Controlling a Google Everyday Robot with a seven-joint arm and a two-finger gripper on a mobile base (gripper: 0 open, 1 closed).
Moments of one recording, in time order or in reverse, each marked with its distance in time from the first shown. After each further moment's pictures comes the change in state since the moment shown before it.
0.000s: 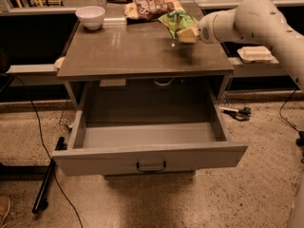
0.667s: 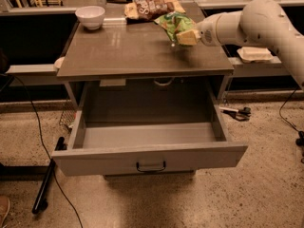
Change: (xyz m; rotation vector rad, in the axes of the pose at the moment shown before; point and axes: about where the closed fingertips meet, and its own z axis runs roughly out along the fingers) arm 0.000 0.013 -0.007 -0.057 -0.032 -0.024
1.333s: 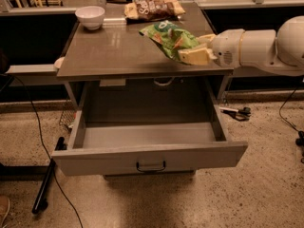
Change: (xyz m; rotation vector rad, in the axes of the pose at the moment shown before) arm 0.007 0.095 -0.087 -0.281 -0.159 -0.073
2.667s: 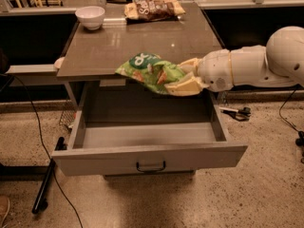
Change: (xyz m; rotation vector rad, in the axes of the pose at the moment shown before) arm 0.026 0.107 -0.001 -0.268 0.073 -0.167
